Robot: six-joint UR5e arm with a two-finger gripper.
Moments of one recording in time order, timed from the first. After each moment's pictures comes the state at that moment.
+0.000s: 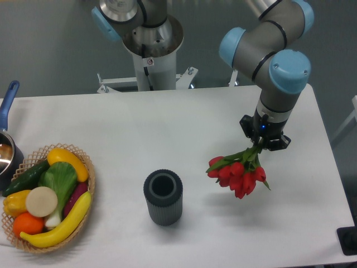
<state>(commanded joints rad) 2.72 -1.93 -1.60 -1.13 1.54 1.36</state>
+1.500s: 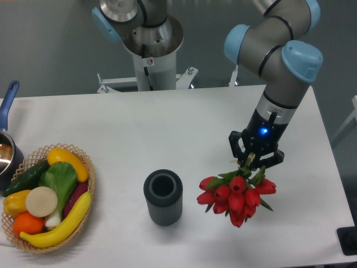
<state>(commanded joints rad) 2.72 -1.94 -1.52 -0.95 0.95 0.92</state>
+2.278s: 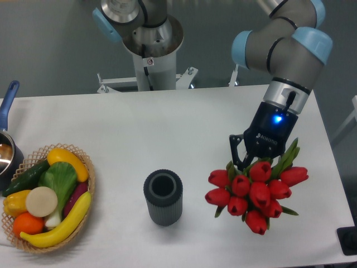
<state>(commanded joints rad) 2.76 -1.95 -1.53 -0.71 0.53 0.84</state>
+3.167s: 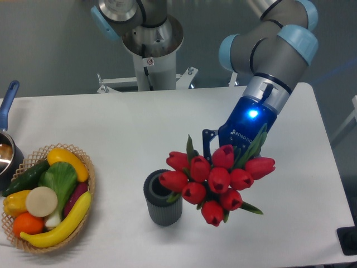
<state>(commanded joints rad) 2.68 -1.94 -1.52 -0.65 0.44 0.85</state>
